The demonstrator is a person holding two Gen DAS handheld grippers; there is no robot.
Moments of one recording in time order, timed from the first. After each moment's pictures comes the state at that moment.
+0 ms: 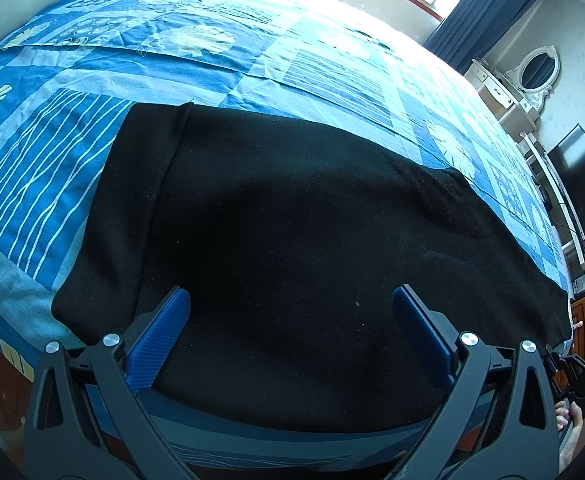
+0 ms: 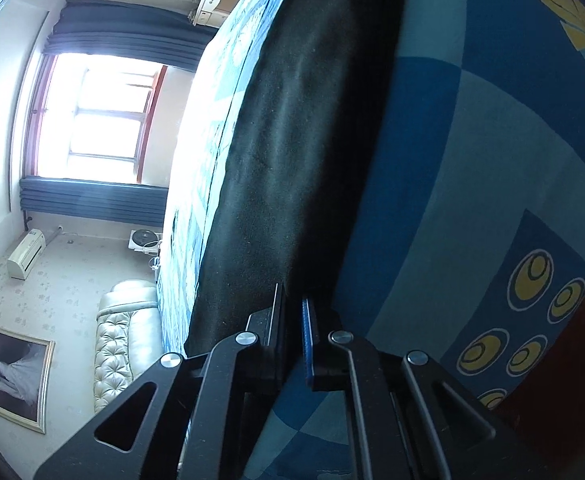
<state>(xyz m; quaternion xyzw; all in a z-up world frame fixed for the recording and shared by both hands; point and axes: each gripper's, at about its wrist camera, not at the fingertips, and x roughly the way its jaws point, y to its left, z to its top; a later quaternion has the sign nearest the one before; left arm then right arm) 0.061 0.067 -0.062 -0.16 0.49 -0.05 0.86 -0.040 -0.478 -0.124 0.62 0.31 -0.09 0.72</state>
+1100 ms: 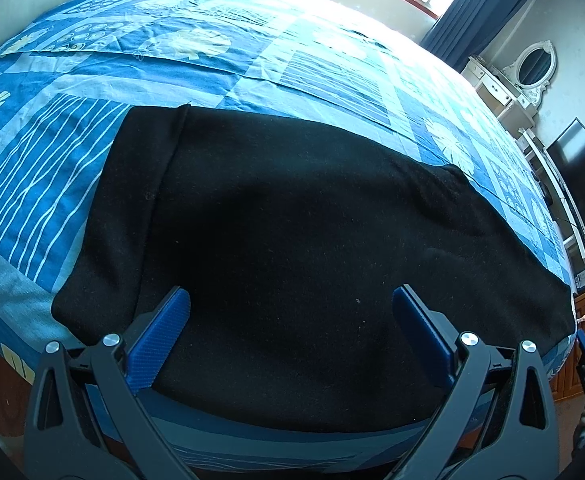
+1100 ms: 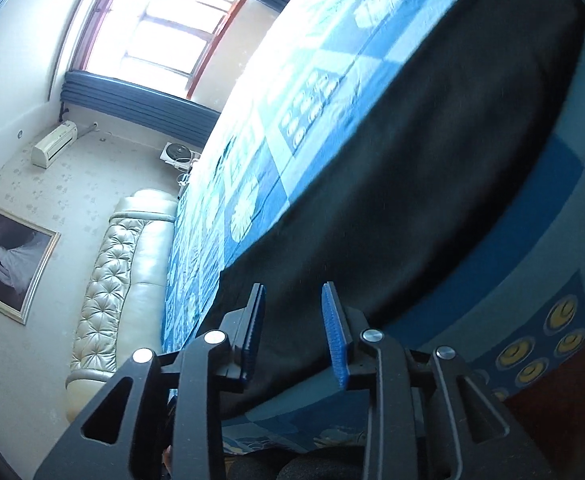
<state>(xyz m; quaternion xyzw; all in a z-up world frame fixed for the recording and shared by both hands) 0.061 0.065 -0.064 -0.15 0.48 -0.05 0.86 0.008 -0.488 -0.024 0.48 0.36 0.03 0.80</state>
